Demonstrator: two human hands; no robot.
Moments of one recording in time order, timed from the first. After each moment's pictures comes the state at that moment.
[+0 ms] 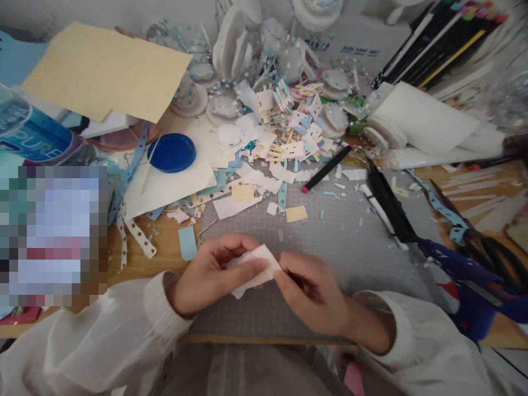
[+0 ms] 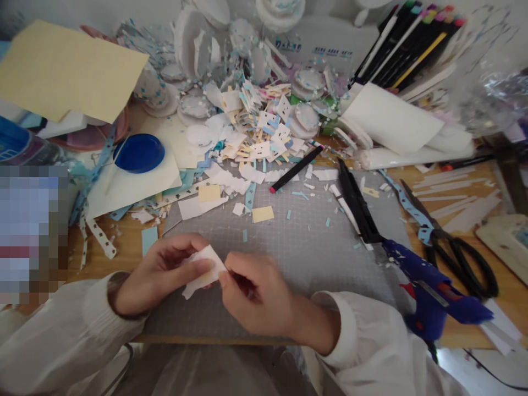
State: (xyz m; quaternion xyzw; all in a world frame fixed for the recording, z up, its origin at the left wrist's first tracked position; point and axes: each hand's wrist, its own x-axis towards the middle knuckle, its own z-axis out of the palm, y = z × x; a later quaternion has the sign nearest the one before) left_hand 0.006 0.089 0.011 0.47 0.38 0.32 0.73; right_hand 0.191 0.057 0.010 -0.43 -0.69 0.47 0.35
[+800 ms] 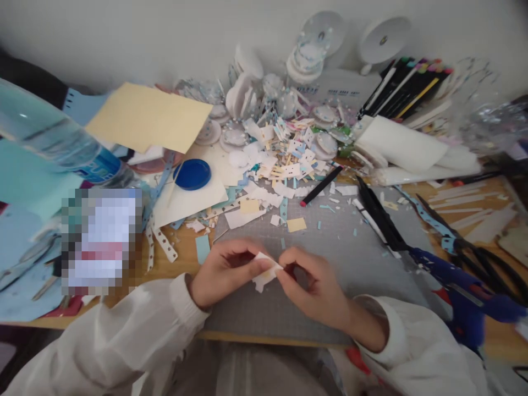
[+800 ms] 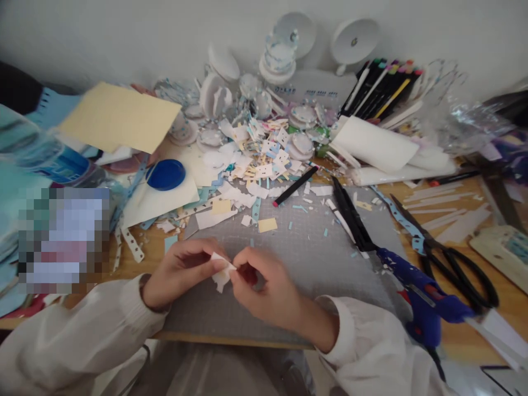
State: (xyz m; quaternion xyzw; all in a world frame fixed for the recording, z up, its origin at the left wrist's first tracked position) left_hand 0.005 0.088 0.015 0.52 0.36 0.37 0.68; right_hand 0.191 0.057 0.013 -0.43 -0.70 0.41 0.40
